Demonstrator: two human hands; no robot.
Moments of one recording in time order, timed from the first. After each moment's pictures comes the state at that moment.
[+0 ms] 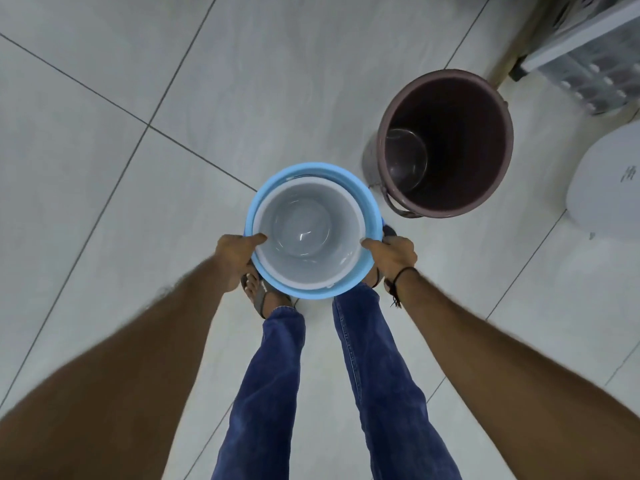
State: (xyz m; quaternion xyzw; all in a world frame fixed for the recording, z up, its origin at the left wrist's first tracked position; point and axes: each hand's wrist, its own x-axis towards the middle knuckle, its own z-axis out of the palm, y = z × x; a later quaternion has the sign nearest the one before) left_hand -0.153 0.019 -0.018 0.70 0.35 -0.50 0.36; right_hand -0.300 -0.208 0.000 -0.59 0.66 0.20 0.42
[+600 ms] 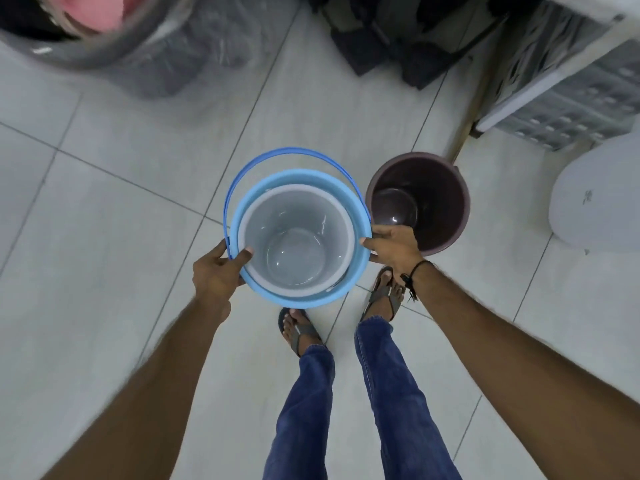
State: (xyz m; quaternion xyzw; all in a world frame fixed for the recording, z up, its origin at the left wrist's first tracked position) left_hand -0.071 0.011 0.188 0.77 0.25 -0.34 0.48; right_hand -0.217 -0.255 0.150 -0.55 0.55 0.12 0.61
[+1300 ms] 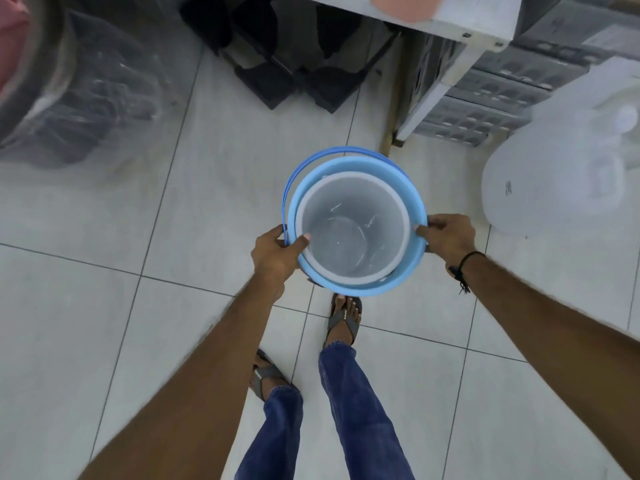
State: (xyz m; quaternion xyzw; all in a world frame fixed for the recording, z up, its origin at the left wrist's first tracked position) left_hand -0.135 -0.263 0.160 0.78 0.08 -0.45 0.44; right_hand -0.336 -0.484 0.155 -0.55 0.68 -0.02 0.47
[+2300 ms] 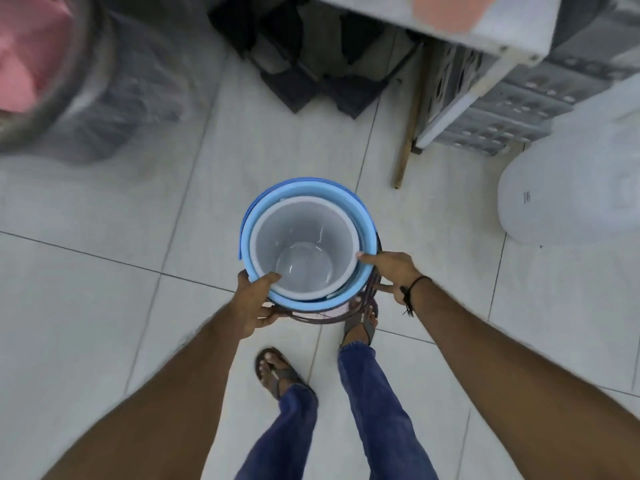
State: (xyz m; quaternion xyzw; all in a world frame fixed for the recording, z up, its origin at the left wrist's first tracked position) left_hand -0.090 -0.145 0.157 0.70 0.25 -0.57 0.36; right_hand -0.254 -0.362 0.149 -0.40 0.66 0.12 0.62
